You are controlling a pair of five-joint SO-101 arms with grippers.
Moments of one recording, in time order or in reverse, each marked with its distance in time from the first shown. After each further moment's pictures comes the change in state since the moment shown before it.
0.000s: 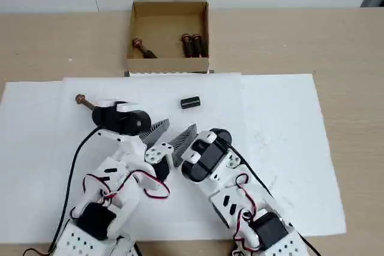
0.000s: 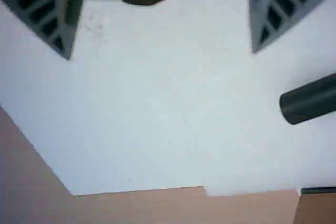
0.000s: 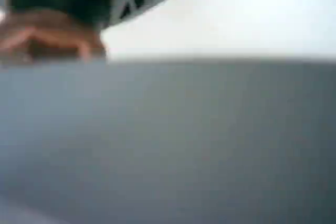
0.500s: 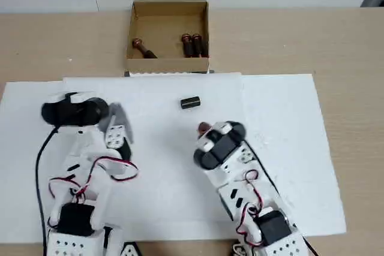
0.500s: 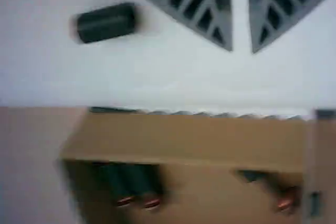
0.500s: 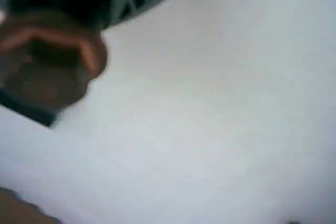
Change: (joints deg) left arm -23.9 -0.1 -4.5 4.1 -10.8; right arm 9.0 0.0 0.0 0.0 0.0
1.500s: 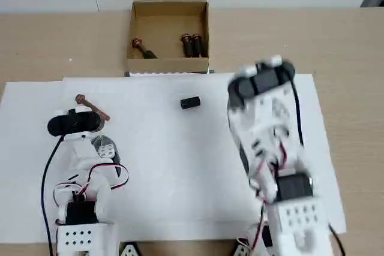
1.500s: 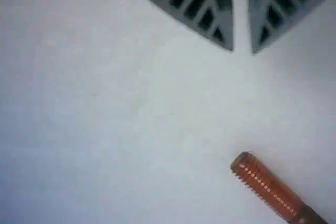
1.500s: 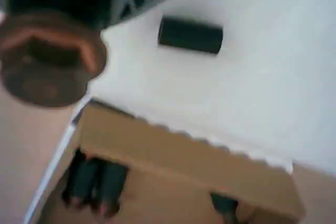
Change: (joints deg) left arm -10.3 0.1 17.8 0.1 -3.4; right arm 13.7 46.2 -43.5 0.7 -6.4
